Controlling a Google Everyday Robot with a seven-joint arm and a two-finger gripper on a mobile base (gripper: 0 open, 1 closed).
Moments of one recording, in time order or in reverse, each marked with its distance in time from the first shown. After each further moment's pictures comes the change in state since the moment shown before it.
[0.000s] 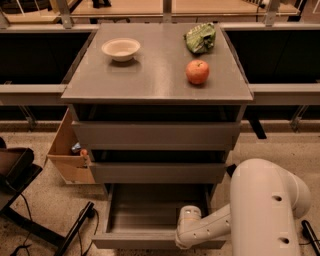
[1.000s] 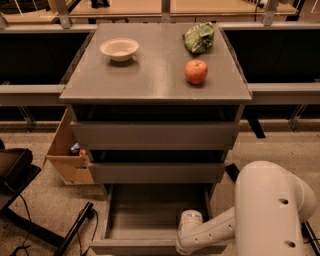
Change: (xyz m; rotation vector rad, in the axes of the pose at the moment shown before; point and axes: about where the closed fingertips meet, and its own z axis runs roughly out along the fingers) arm 0.010 0.024 -0.001 -0.030 0.008 0.047
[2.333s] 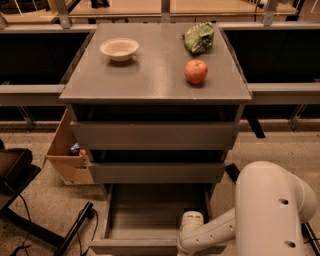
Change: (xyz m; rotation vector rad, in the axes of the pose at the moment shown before) arm 0.000 0.000 0.000 0.000 0.000 0.000
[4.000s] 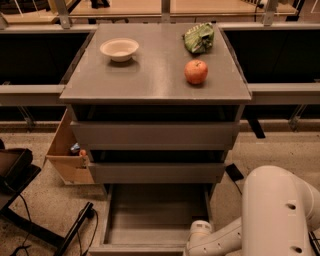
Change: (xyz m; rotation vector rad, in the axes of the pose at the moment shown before) arm 0.042 0.051 0.007 -0.117 0.014 0.067
